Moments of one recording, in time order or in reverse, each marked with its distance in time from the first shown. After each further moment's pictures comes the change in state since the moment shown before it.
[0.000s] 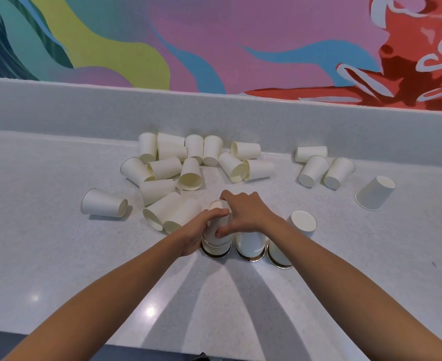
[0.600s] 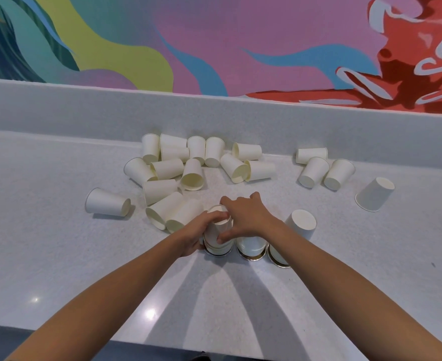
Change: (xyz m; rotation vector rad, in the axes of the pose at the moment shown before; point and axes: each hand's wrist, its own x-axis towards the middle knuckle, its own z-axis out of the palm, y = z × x) left_hand -0.009 -0.003 -0.002 0.020 0.041 -0.019; right_hand -0.010 -0.006 0.002 -0.130 -0.060 -0.026
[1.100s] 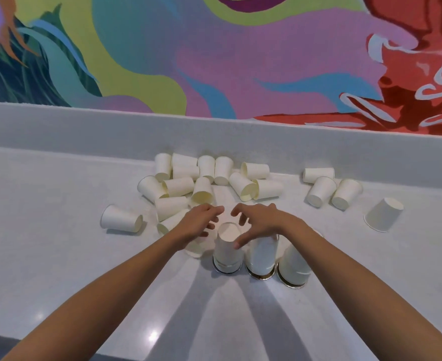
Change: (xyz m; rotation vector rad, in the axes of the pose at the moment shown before) left_hand 0.007 0.031 -0.034 0.276 0.223 0.206; right_hand 0.004 0.019 -0.037 0.277 -0.204 0.062
